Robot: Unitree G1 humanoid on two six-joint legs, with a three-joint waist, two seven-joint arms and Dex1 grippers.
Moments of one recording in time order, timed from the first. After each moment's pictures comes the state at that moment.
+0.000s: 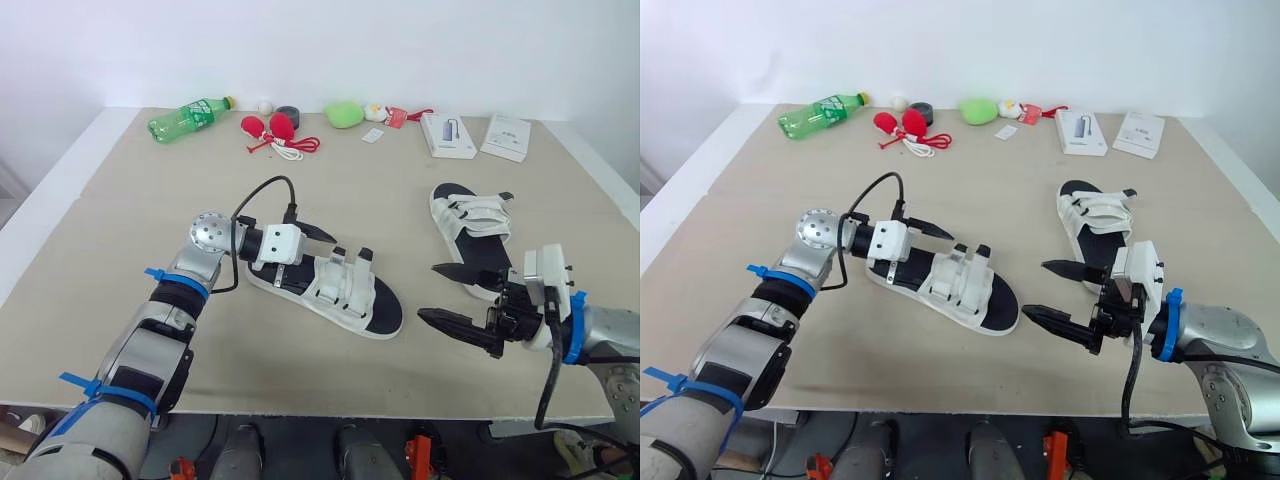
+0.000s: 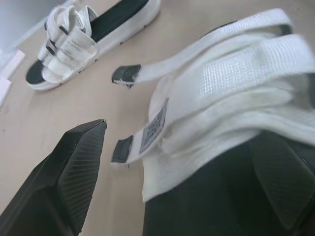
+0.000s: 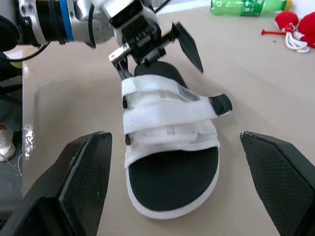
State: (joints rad) left arm -0.98 0.32 -0.24 0.87 -0.05 -0.59 -1.38; right arm -0.03 -0.80 -0.33 -0.38 0.70 0.46 1.07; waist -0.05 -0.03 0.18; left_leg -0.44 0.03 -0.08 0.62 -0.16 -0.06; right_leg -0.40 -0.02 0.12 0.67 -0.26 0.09
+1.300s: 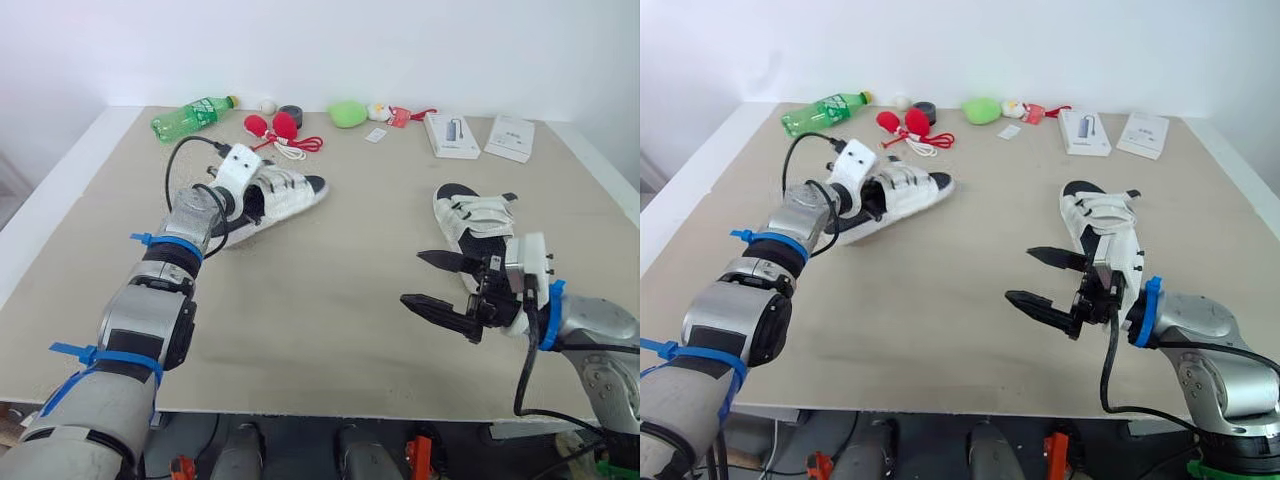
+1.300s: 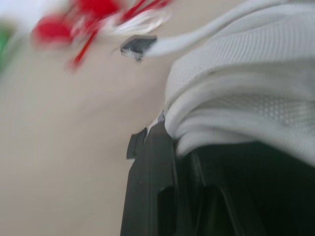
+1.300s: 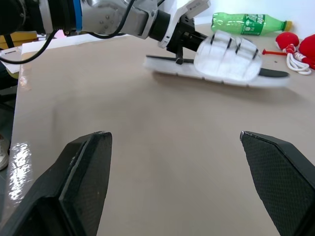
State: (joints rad) left arm -1.20 0.29 0.01 1.07 0.08 0.28 -0.30; right arm -0.13 -0.74 -0.23 -0.36 0.67 0.43 1.00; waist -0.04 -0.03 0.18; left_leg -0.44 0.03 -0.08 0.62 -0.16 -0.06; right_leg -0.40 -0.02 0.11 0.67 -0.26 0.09
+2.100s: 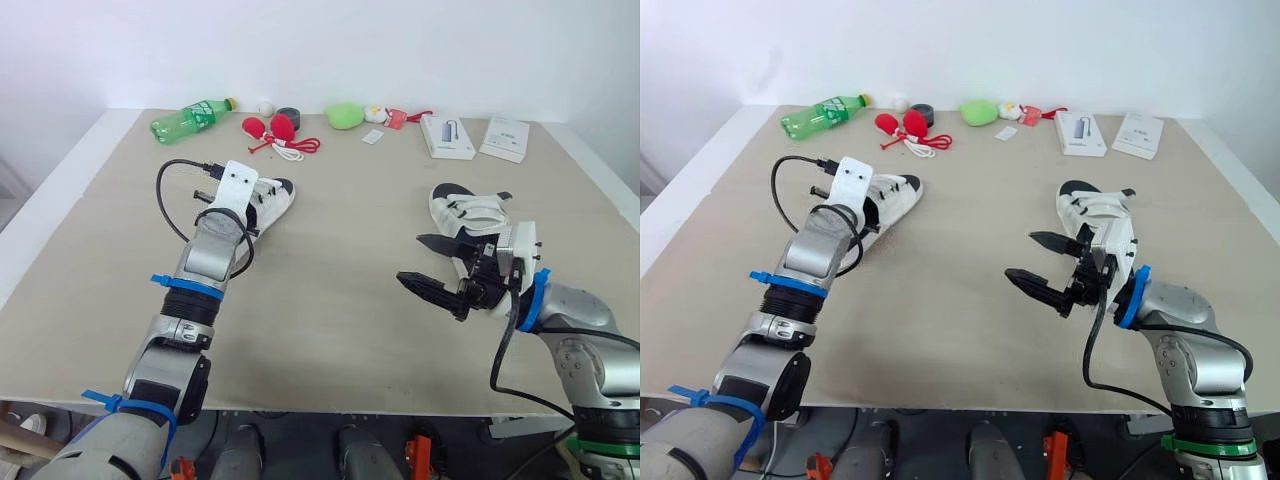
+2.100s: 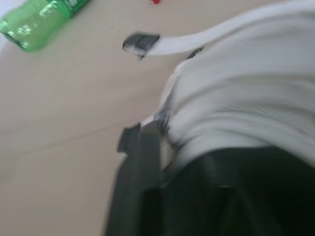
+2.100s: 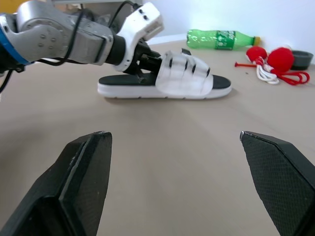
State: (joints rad) left arm -0.89 0.19 -0.03 0.41 0.13 0.72 -0.03; right arm -0.22 -0.67 -0.21 -0.18 0.61 0.34 1.01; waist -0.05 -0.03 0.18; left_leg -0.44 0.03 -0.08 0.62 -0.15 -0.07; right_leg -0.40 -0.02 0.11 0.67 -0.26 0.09
